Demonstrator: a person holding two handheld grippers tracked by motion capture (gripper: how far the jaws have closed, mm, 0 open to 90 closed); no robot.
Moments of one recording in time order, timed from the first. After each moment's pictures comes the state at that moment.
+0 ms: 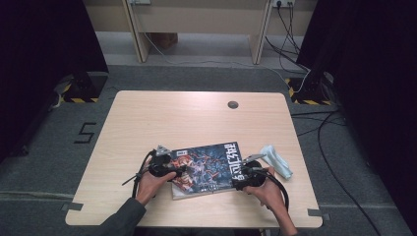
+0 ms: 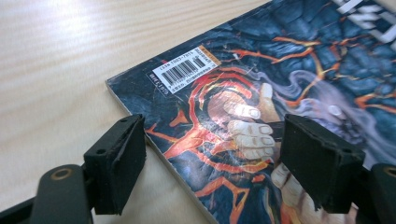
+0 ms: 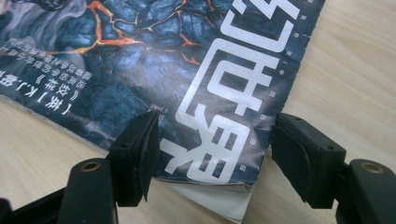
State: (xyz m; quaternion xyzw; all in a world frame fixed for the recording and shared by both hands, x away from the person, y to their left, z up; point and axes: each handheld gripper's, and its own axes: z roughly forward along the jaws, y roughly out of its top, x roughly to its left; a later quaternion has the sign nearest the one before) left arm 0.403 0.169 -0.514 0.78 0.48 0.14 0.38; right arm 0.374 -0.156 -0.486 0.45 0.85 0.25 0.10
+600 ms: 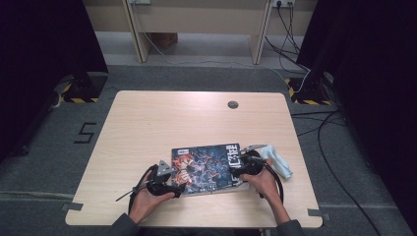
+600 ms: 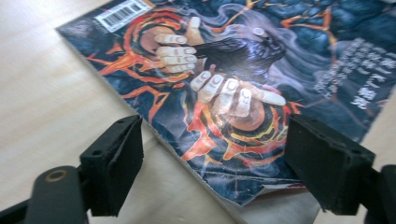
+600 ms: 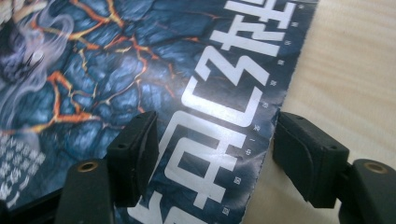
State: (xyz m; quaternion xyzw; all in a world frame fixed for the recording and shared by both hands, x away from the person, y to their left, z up) left arm 0.347 0.168 -0.508 0.82 0.41 0.16 0.35; right arm 0.411 -0.154 -0.494 0.49 0.82 0.29 0.09
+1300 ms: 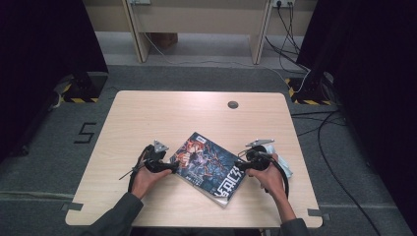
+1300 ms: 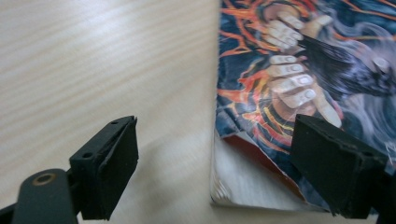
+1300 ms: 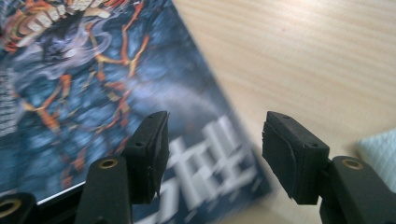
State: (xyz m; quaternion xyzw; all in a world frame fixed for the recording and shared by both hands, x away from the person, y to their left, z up) left arm 0.419 0.187 -0.509 0.79 0.47 0.20 0.33; right arm 0.420 -0.171 -0.478 0.47 0.81 0.32 0.11
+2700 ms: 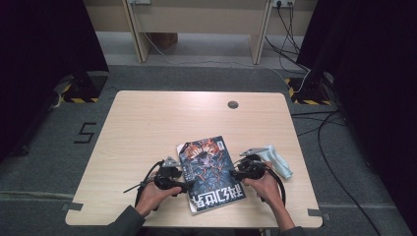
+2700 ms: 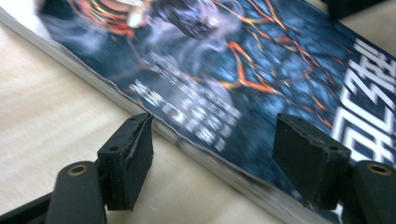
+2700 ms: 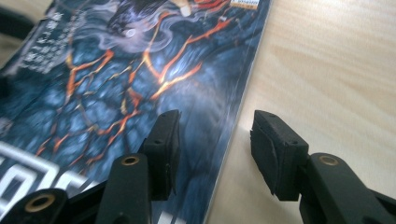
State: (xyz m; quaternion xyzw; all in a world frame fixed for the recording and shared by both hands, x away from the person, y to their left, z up) left arm 0.360 0.149 -0.507 0.81 0.43 0.05 0.39; right arm 0.396 -0.156 -0.489 0.45 0.83 0.33 0.07
